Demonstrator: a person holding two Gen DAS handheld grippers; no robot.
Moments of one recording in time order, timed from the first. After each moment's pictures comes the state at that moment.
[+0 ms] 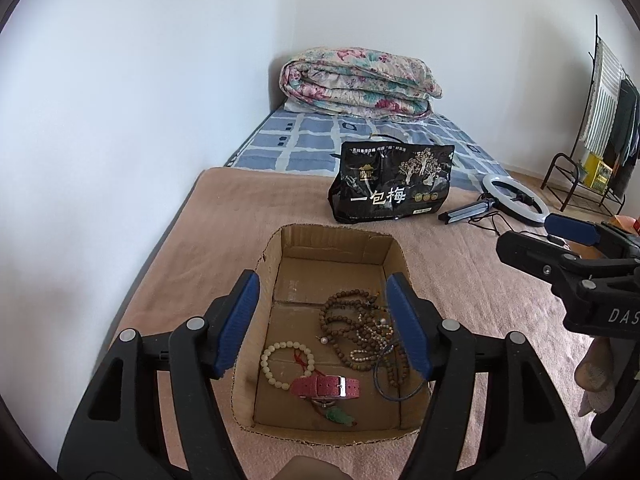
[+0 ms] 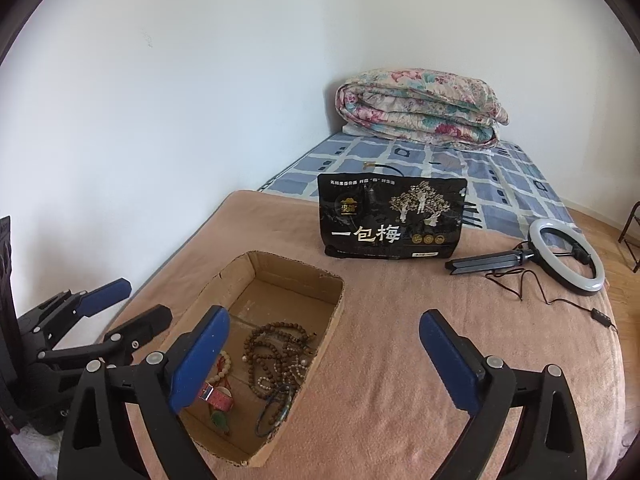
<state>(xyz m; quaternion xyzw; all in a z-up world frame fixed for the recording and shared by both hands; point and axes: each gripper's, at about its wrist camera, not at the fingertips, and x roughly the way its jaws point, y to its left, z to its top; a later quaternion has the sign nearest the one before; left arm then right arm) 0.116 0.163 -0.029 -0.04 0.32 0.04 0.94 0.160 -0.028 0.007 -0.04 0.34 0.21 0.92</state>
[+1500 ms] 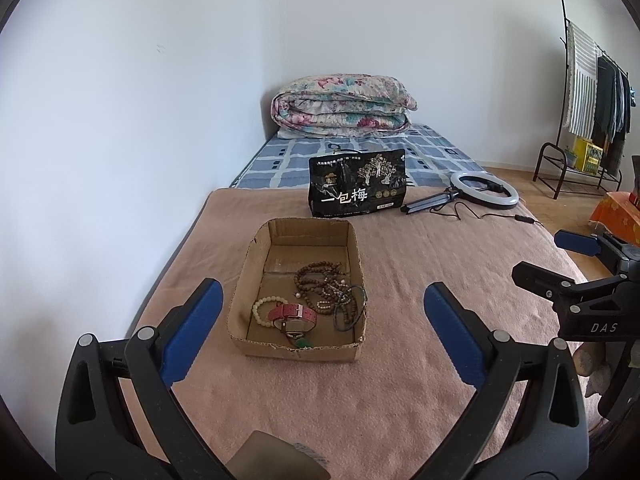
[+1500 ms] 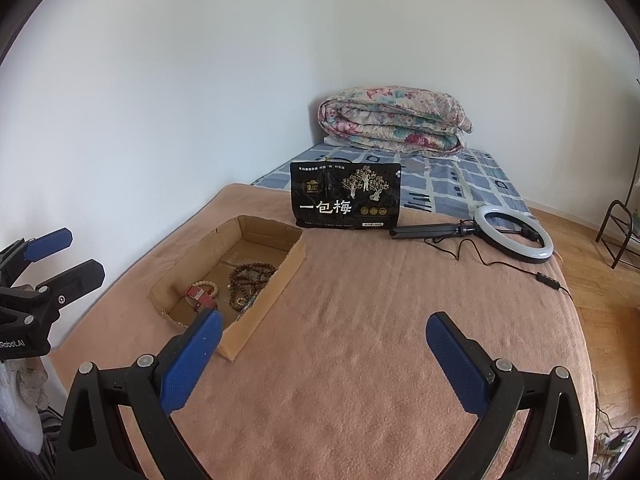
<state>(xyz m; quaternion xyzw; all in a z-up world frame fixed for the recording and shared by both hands) -0.011 0.091 0.008 0.00 0.29 0.04 0.96 0.043 -0.131 0.005 -0.05 0.31 0.20 0.93</state>
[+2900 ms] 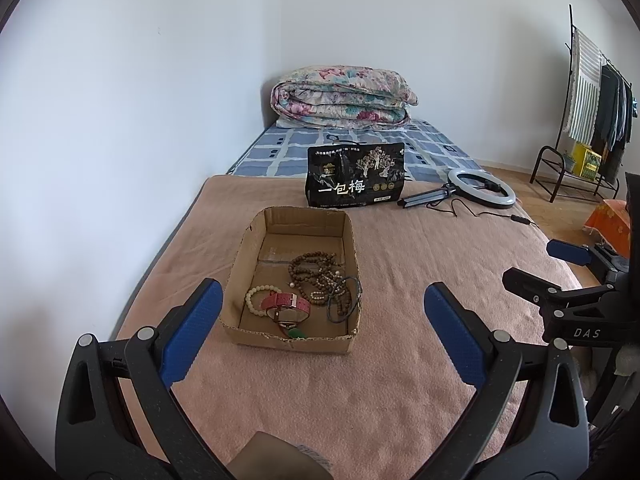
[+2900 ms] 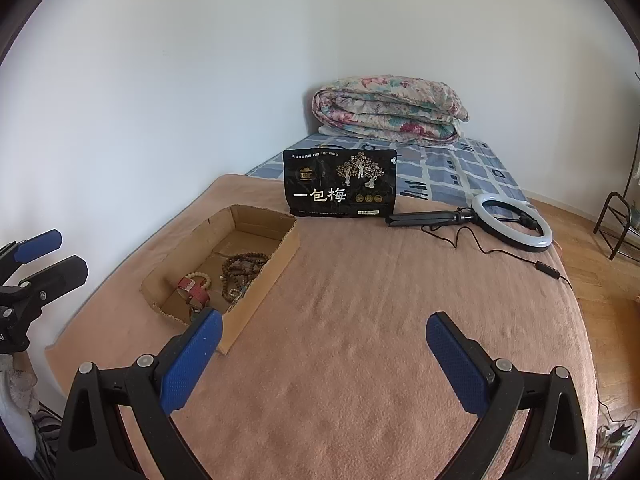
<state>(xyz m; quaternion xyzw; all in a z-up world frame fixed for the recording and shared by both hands) -0.007 0.095 0.001 -0.03 0.30 0.03 0.95 0.048 -0.135 -0.002 -0.04 0.33 0.19 0.92</state>
